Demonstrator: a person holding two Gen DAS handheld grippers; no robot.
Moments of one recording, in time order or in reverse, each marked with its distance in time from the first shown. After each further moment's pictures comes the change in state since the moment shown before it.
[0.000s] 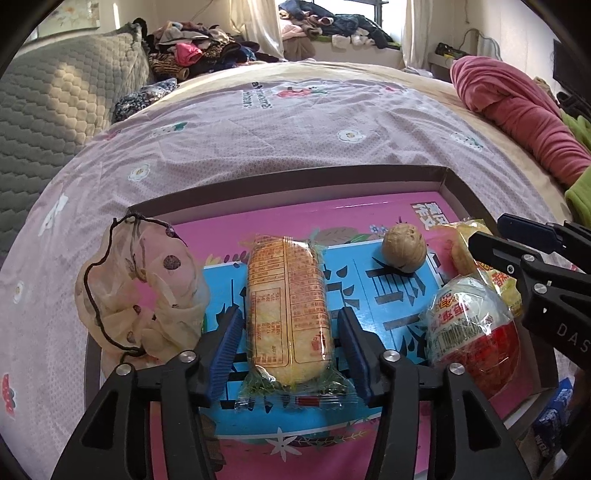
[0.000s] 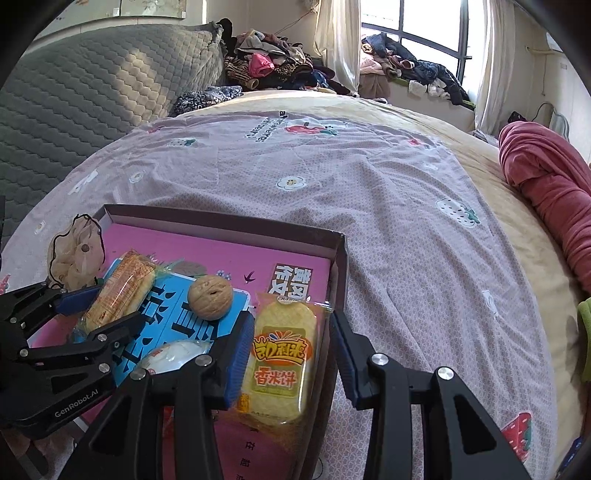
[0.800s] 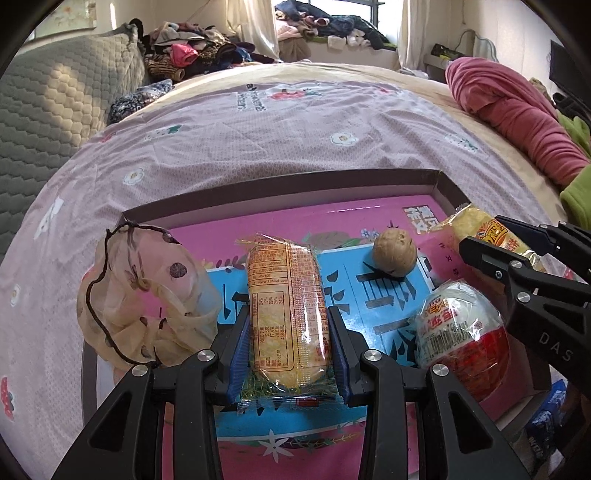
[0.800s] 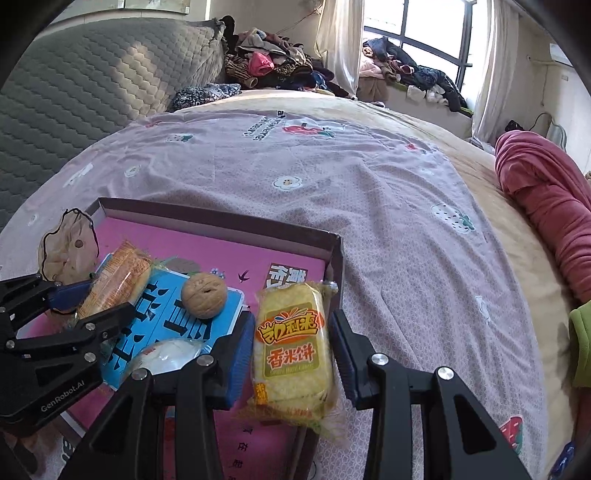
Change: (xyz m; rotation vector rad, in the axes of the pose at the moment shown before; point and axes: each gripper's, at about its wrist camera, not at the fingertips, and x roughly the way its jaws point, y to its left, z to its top) left arm -0.001 -0.004 0.003 0.001 -0.009 -0.019; right arm 0.002 0.004 -0.001 -0.036 -0.001 -0.040
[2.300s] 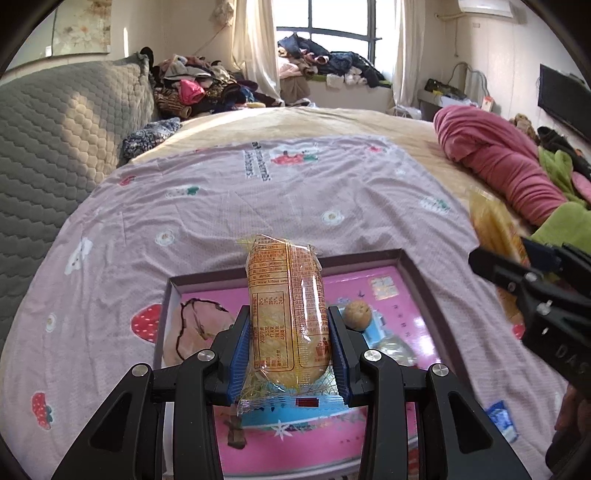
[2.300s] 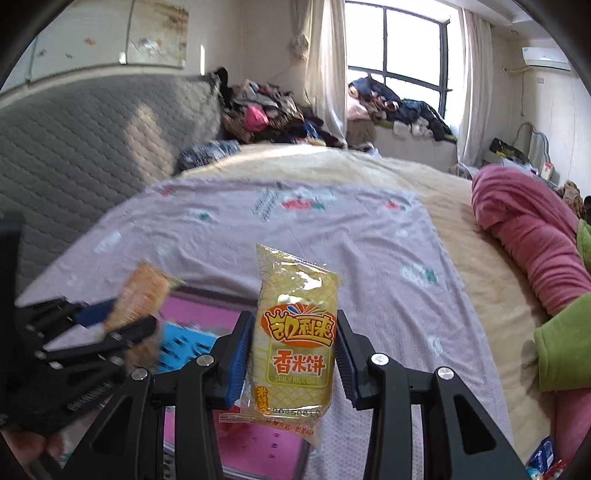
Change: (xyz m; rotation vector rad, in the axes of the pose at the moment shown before) left arm -0.089 0.007 0.035 -0.018 -0.131 -0.022; right arm -0.102 -0.003 0.031 0.064 -0.149 0.014
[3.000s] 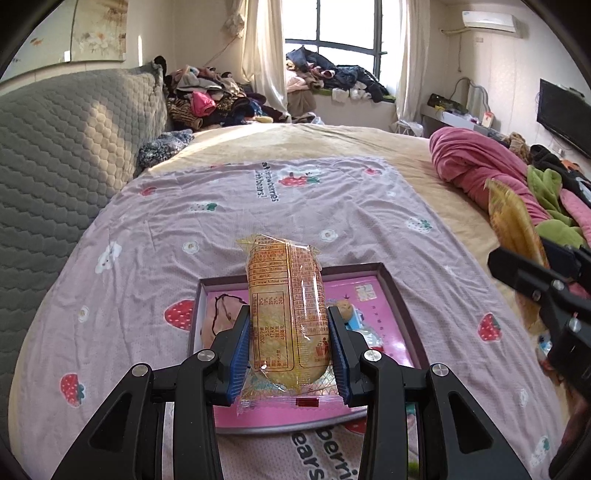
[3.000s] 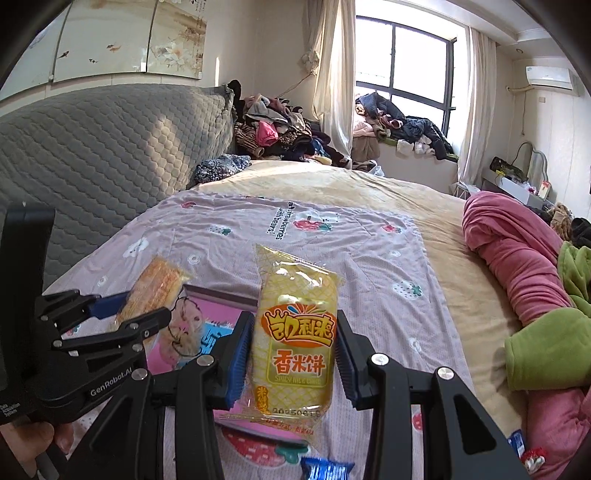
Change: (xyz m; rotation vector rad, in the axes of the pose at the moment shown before) left arm -0.099 0.005 0.006 -0.033 -0.042 0.007; right arm -0.108 0.031 0.023 -0.044 -0.069 -0.005
